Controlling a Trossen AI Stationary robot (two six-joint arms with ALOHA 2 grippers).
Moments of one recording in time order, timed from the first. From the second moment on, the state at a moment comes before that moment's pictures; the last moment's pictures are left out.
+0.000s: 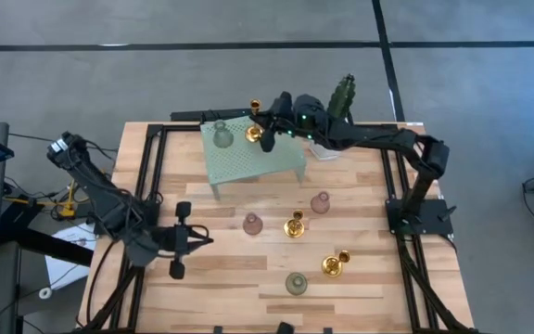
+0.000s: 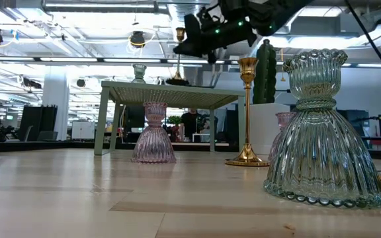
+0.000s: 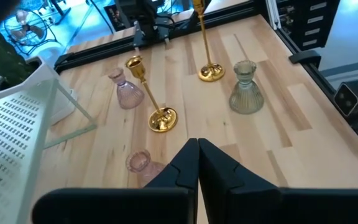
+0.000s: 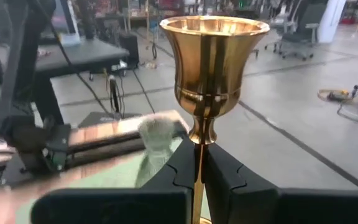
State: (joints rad) left arm -0.85 0.87 0.83 -0.42 -0.78 -0.15; right arm -0.42 1.78 1.34 0.30 -0.05 0.02
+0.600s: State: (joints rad) left arm -0.88 0.87 0.83 -0.43 -0.80 -0.17; right arm -0.51 1.77 1.34 0.19 -0.03 0.05
